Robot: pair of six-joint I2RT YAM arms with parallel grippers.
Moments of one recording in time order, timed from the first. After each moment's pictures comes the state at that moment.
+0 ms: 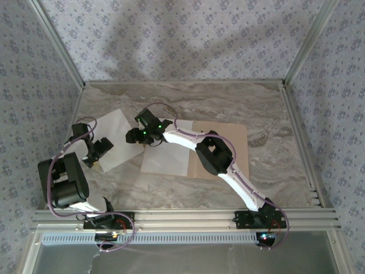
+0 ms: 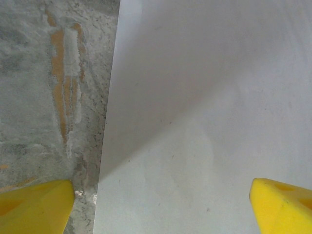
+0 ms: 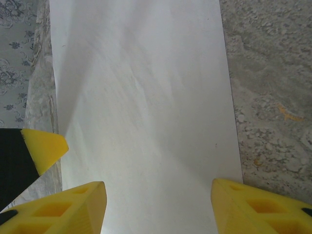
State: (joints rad) left arm 0.29 1.49 0.75 -0.46 0.12 -0.48; right arm 0.90 2.56 2.14 -0.34 -0.36 0.75
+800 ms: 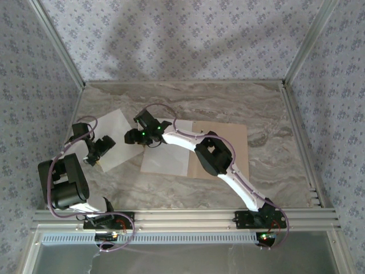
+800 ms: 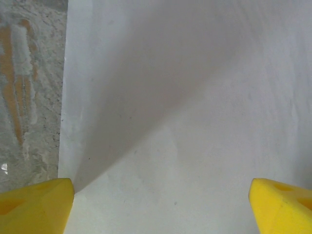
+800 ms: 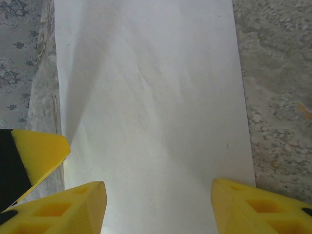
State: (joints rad) left arm 0.29 1.48 0.74 -0.43 0.19 -0.48; right arm 0.92 2.56 2.13 -0.32 -0.35 0.76
